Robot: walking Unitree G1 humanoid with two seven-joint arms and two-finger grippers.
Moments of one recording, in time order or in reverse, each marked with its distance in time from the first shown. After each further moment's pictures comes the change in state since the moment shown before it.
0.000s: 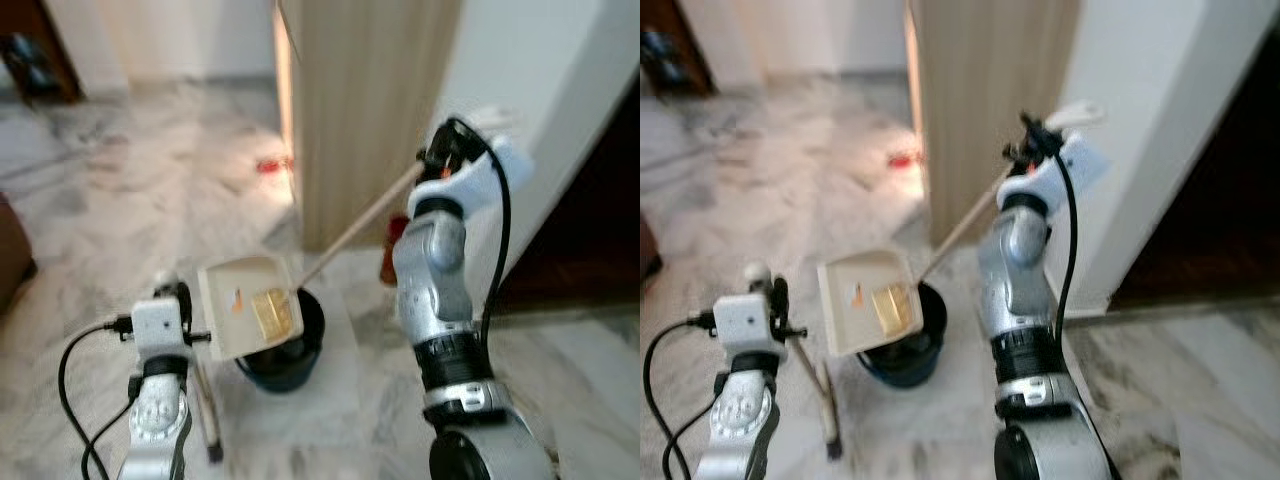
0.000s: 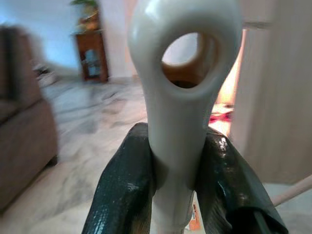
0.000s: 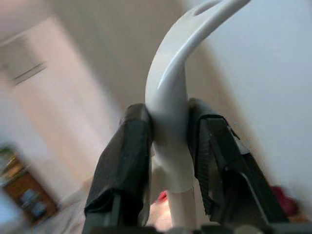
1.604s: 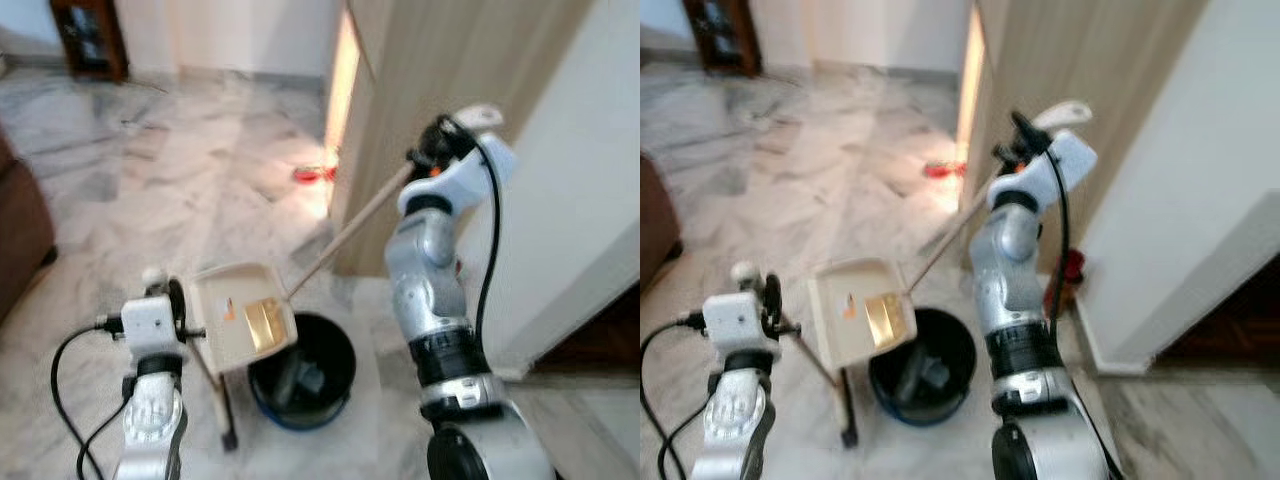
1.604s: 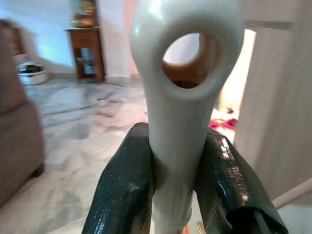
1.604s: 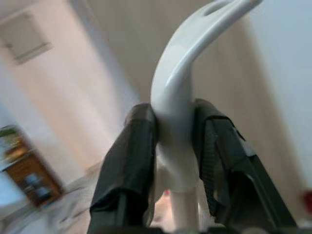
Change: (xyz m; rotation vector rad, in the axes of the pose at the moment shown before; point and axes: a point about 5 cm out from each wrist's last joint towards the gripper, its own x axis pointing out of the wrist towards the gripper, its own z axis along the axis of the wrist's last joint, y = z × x) left arm 0.000 0.008 0.002 -0.001 -0.021 0.023; right arm 0.000 0.009 -0.006 0.015 0.060 0.023
